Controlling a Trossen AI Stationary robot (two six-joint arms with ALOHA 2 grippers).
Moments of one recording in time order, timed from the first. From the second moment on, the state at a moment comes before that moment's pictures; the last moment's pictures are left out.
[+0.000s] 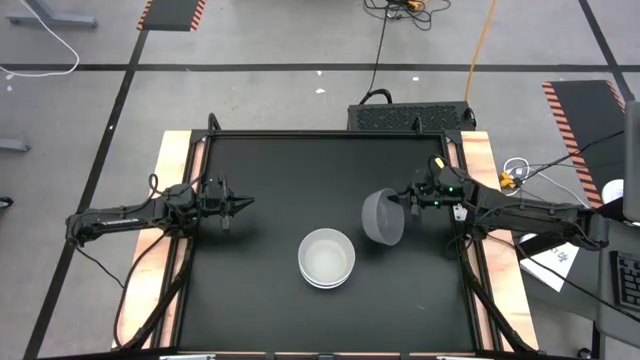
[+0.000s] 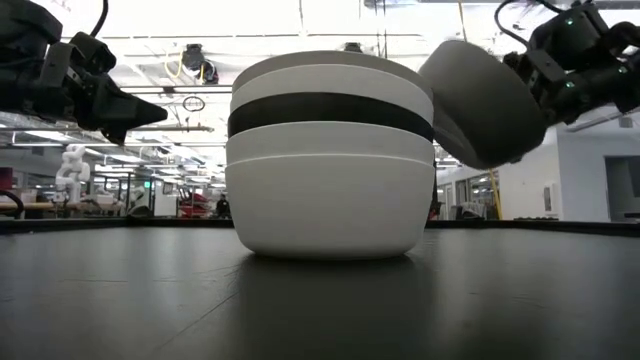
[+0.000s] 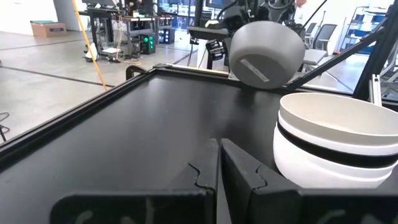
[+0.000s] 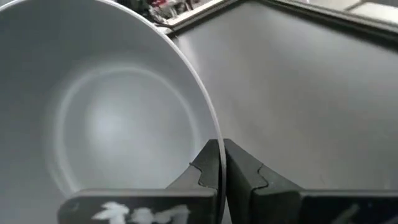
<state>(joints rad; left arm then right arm) 0.17 0.11 0.01 0.01 -0.01 -0.09 -0.41 0.60 0.17 0.08 -0.28 0.31</state>
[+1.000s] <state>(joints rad) 0.17 0.11 0.01 0.01 -0.01 -0.11 -0.10 0.88 0.41 0.26 -0.21 0.33</state>
